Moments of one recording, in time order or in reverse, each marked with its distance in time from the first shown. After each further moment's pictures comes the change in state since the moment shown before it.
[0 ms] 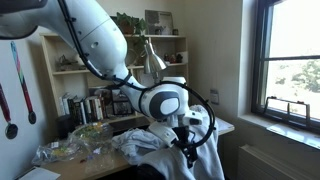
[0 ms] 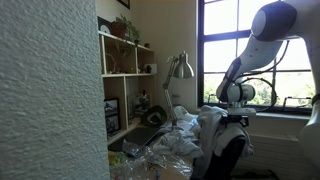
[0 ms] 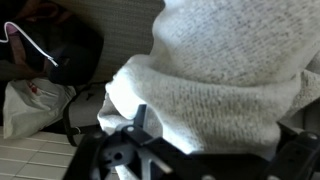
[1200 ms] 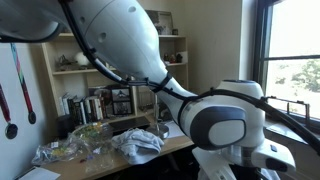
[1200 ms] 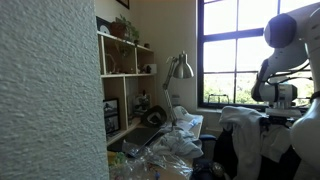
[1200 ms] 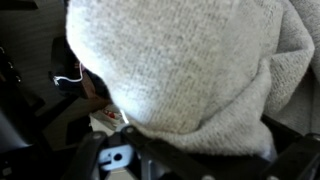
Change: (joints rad) arm -0.263 0.069 -0.137 0.084 0.067 -0.037 -0.064
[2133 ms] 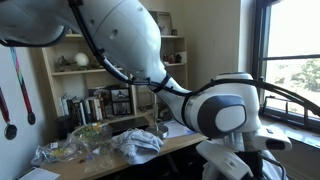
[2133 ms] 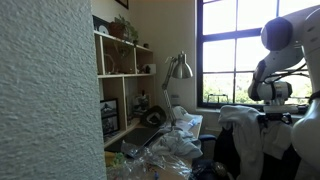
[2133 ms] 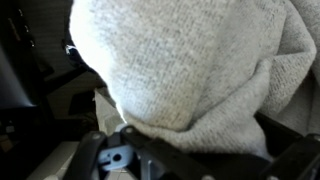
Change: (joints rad) arm 0.044 0.026 -0.017 0.072 -0.139 -0.008 -0.006
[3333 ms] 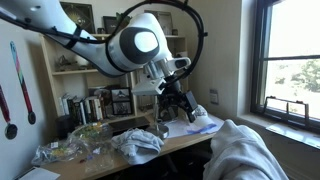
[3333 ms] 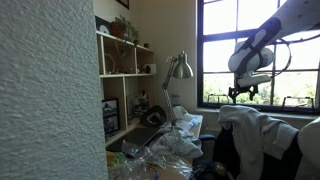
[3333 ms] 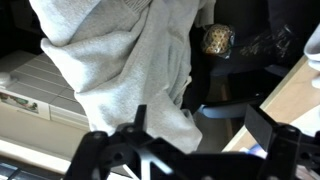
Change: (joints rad) arm 0.212 -0.614 0.163 -0.302 -0.310 -0.091 0.149
